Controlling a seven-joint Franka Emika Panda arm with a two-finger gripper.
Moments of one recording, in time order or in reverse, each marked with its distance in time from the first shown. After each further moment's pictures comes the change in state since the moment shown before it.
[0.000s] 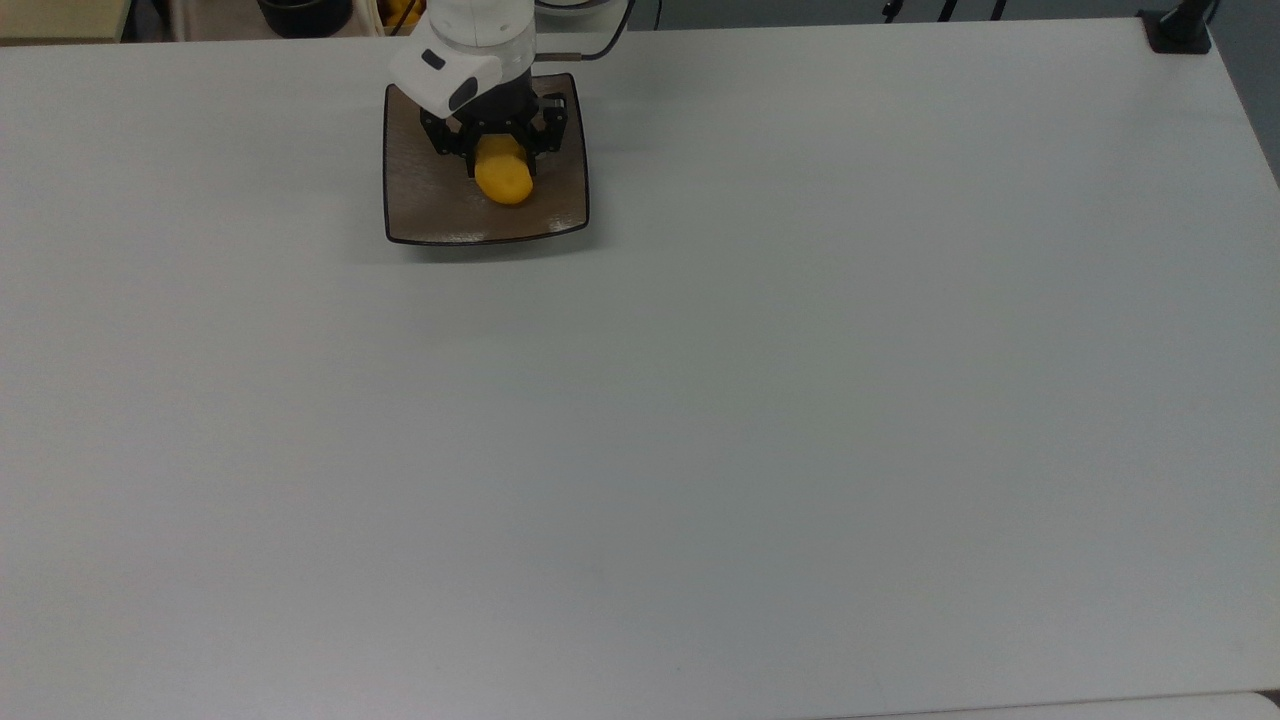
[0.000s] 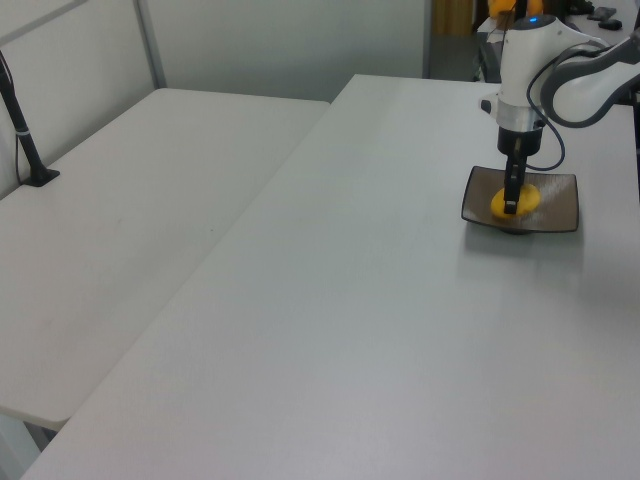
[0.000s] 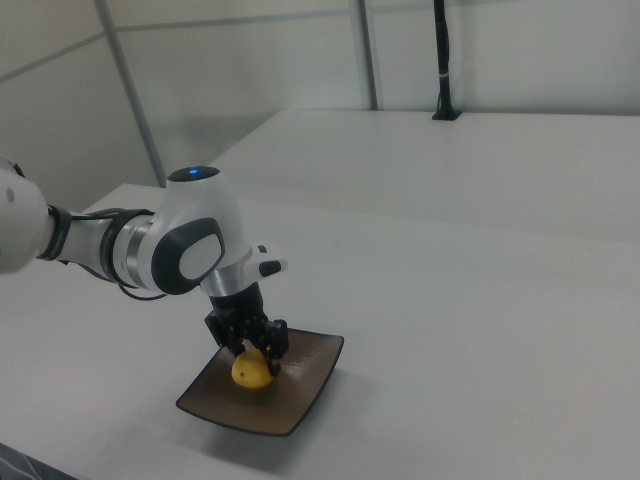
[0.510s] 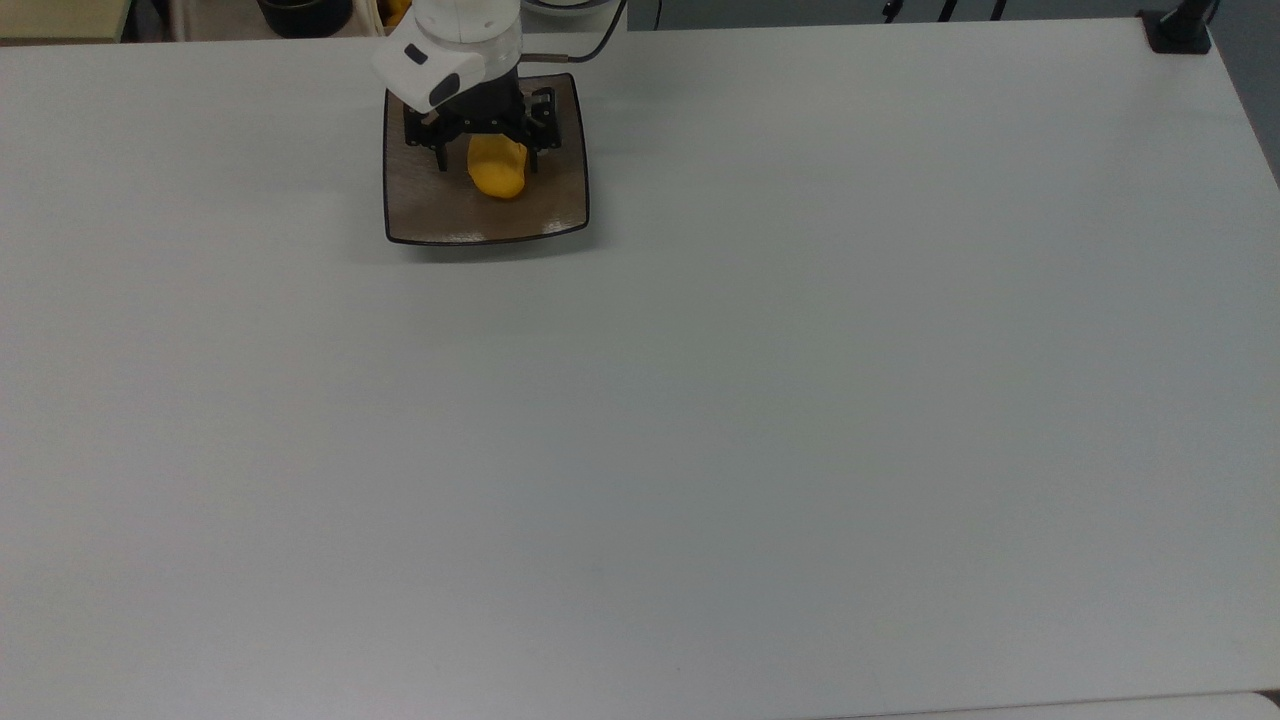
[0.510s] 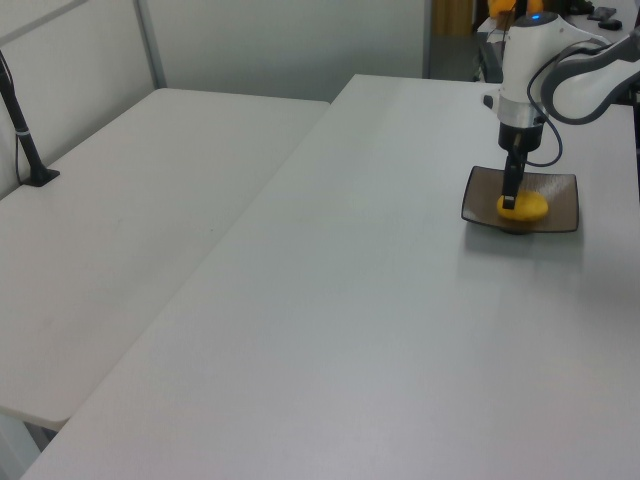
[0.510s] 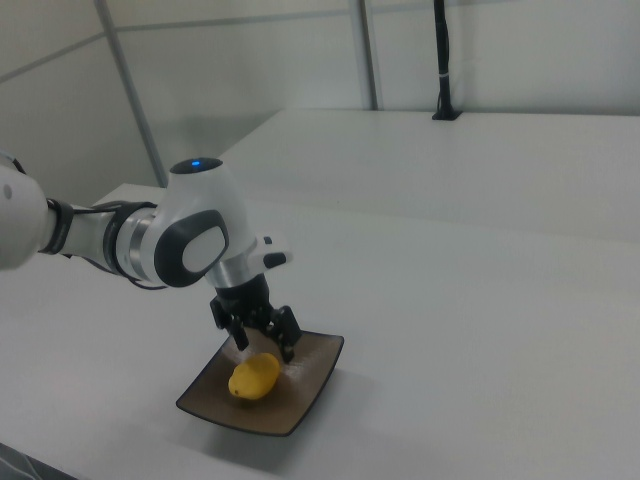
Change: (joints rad) arm -0.019 -0.005 0.000 0.019 -0.002 0.005 0.038
